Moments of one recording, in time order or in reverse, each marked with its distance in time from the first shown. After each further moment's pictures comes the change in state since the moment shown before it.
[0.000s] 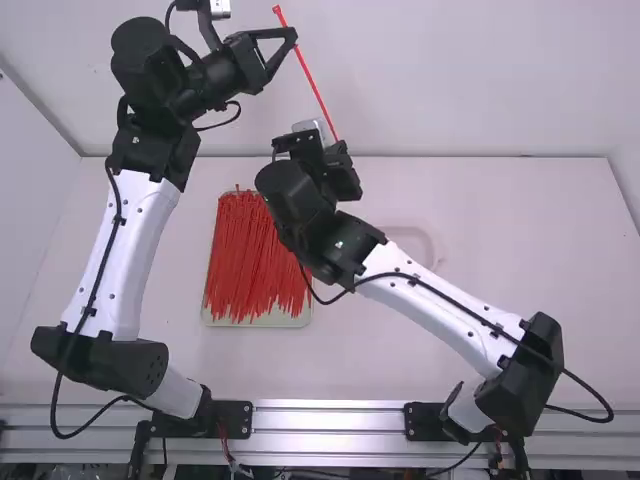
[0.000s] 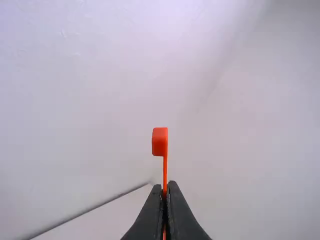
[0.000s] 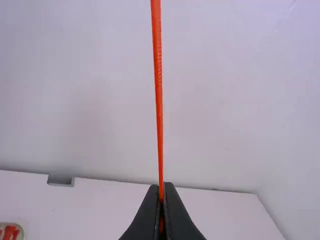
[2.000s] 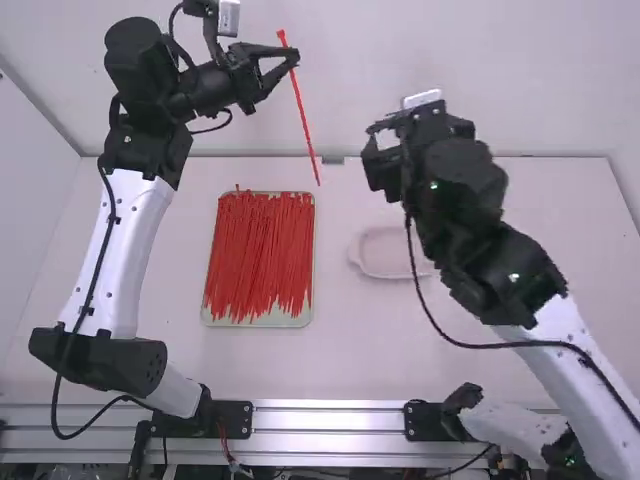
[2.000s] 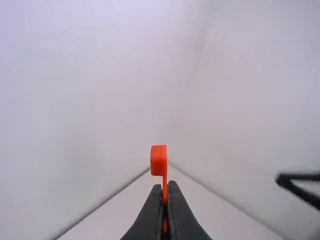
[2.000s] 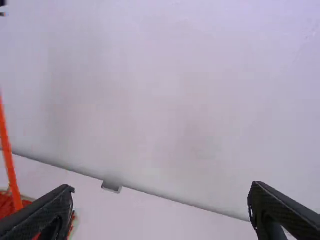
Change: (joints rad) left arm 0.042 0.000 0.000 -0.069 0.253 0.320; right arm -0.323 -0.458 0.008 -0.310 -0.784 -0.003
